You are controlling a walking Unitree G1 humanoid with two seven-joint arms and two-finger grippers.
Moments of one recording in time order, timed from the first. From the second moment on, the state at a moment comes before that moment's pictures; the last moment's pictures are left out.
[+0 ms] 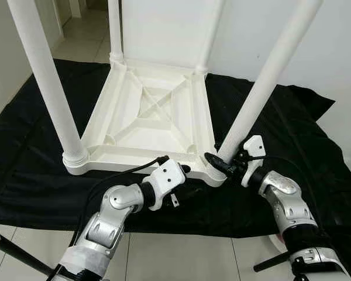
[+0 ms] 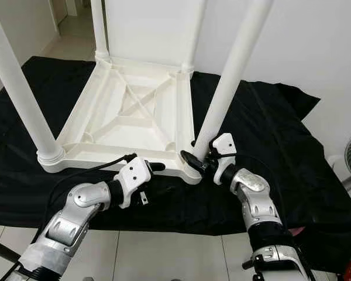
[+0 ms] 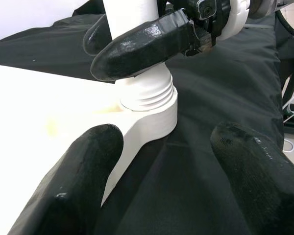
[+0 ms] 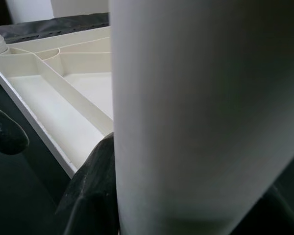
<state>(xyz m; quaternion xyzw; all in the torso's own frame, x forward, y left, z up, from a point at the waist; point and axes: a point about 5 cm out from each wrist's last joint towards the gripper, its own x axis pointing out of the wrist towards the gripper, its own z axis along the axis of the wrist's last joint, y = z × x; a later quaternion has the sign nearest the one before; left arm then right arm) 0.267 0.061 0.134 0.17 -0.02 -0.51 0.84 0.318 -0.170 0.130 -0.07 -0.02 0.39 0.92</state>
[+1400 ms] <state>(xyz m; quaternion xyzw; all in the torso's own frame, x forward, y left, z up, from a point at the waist) 0.264 0.056 0.136 0.16 -0.03 -0.52 0.84 0.309 -0.116 0.142 0.07 -0.03 0.02 1.00</state>
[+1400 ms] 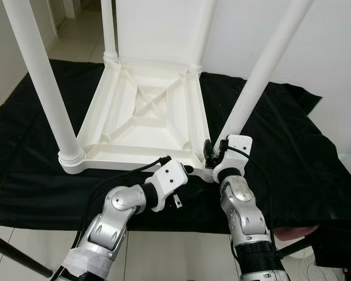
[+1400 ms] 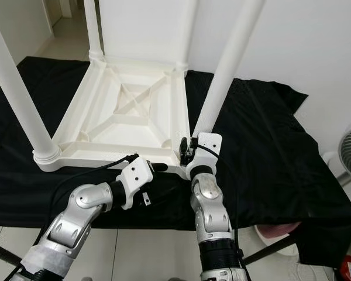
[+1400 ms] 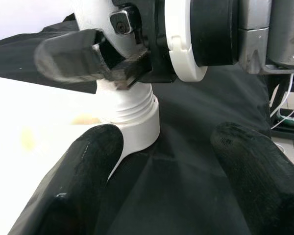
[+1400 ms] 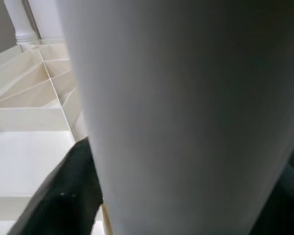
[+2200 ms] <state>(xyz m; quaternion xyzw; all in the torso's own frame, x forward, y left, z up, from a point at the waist) 0.259 0.056 0.133 0.16 -0.02 -0.52 0.84 0.313 -0.163 0.128 -0.06 0.01 0.39 0.92</state>
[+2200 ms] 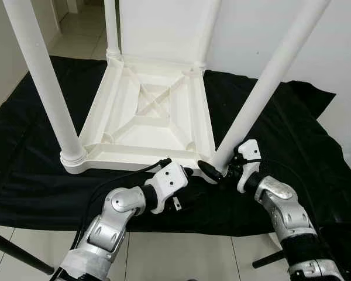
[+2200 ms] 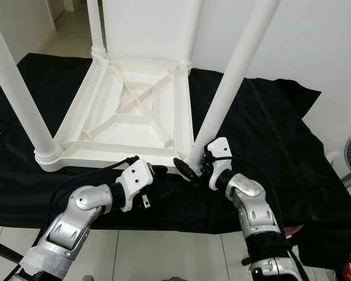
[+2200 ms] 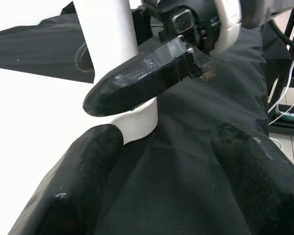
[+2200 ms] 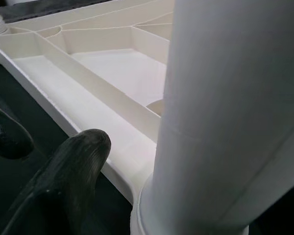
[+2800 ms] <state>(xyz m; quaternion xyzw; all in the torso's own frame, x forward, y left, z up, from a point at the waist) 0.255 0.054 0.132 0.16 -0.02 -0.53 0.83 0.326 -0.169 0.121 -0.06 0.01 0.40 0.92</state>
